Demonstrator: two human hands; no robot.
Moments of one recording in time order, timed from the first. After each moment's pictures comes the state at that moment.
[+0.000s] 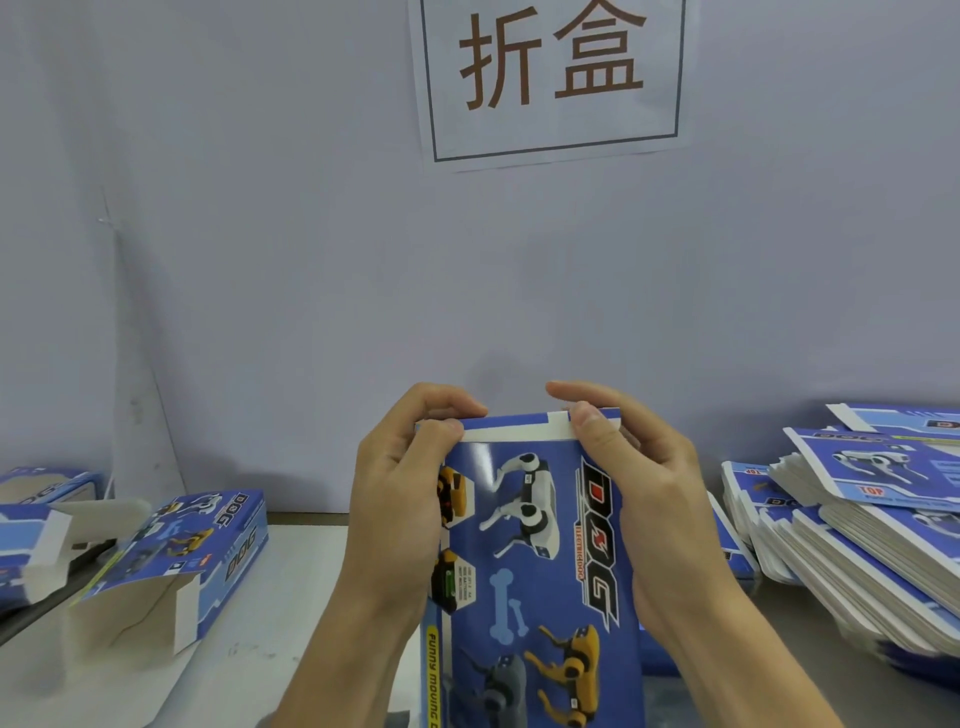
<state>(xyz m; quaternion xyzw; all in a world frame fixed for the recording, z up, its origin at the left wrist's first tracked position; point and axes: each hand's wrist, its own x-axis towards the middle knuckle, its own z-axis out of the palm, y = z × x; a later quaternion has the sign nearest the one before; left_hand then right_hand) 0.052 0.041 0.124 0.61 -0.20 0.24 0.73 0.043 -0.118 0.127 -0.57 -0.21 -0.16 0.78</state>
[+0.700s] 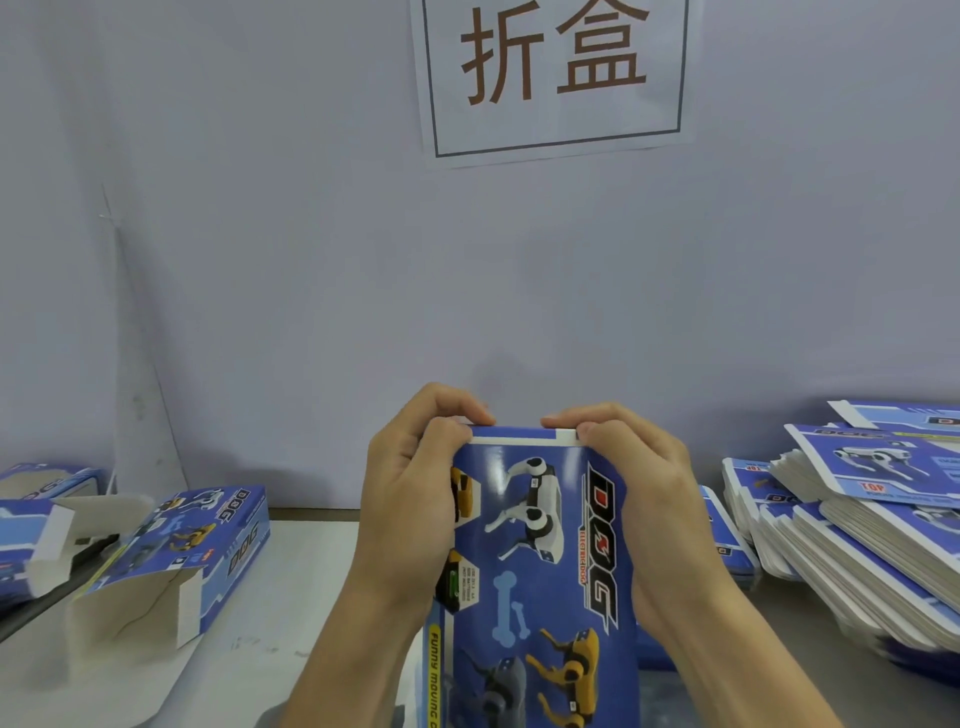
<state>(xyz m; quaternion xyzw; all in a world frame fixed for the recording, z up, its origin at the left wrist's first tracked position) 0.052 0.038 0.122 0.62 -0.21 0.24 0.72 0.048 -0.117 0.121 -0.58 -0.20 -0.14 0.78</state>
